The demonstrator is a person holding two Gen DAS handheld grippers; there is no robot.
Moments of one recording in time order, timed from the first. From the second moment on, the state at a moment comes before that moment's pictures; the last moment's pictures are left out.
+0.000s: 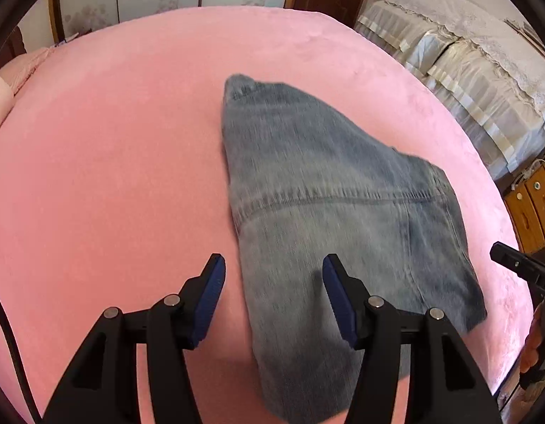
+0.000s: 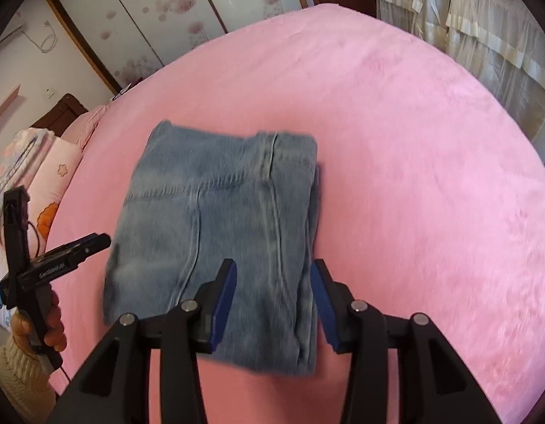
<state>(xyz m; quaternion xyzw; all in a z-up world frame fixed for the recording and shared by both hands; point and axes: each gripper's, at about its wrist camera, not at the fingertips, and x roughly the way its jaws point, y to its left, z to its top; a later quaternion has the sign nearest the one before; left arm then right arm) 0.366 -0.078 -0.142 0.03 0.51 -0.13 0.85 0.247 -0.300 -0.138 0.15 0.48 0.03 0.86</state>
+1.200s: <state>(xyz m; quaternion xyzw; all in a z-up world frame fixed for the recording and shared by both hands) 0.385 -0.105 -0.119 0.08 0.50 -0.09 0.86 0.280 -0.278 -0.123 0.06 0.43 0.01 0.90</state>
